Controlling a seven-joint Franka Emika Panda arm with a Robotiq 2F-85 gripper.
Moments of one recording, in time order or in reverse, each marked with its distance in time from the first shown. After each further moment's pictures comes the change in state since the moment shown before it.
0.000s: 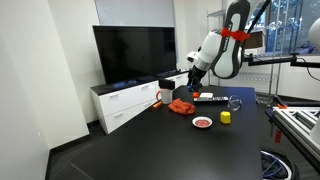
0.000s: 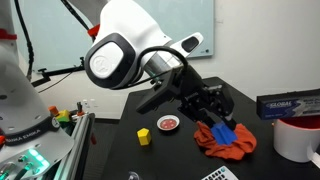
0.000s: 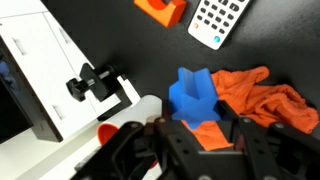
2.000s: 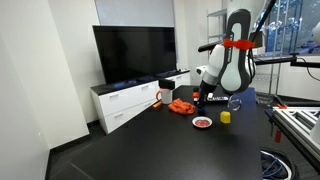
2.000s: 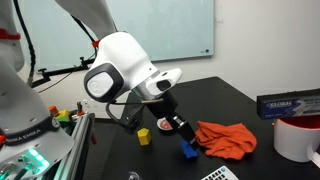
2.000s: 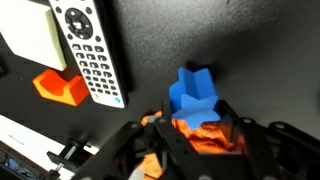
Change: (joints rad) arm -0.220 0.031 0.358 -0.110 0.235 0.059 0.322
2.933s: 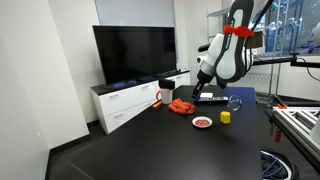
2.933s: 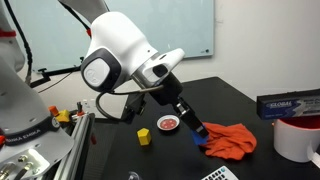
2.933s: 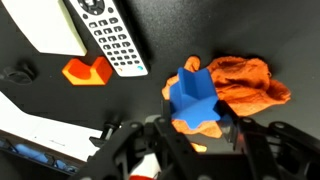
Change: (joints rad) arm -0.009 -0.119 -0.031 0.003 0.003 -0.010 0.172
